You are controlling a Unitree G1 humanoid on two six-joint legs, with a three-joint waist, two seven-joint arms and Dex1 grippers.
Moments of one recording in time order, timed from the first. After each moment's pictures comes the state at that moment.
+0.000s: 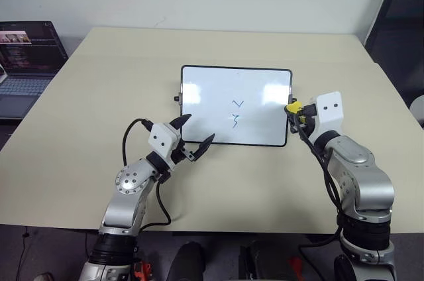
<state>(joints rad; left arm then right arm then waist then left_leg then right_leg) -0.18 0.36 -0.01 -0.08 -0.20 -0.03 -0.60 -0.38 -0.22 -0.11 -0.48 0.03 0.95 0.29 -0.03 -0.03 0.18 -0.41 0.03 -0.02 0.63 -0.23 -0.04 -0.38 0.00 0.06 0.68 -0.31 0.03</state>
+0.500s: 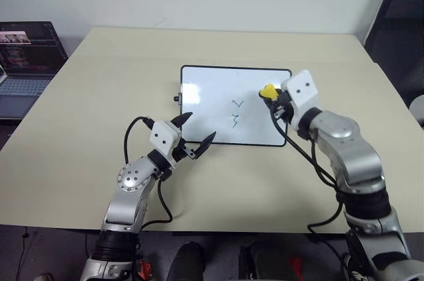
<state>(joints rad) -0.21 0.35 -0.01 -0.06 -0.20 -0.03 -0.60 -0.65 -0.38 0.13 -0.19 0.03 0.69 0.45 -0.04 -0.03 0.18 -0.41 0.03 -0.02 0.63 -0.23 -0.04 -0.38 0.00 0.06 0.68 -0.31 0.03</state>
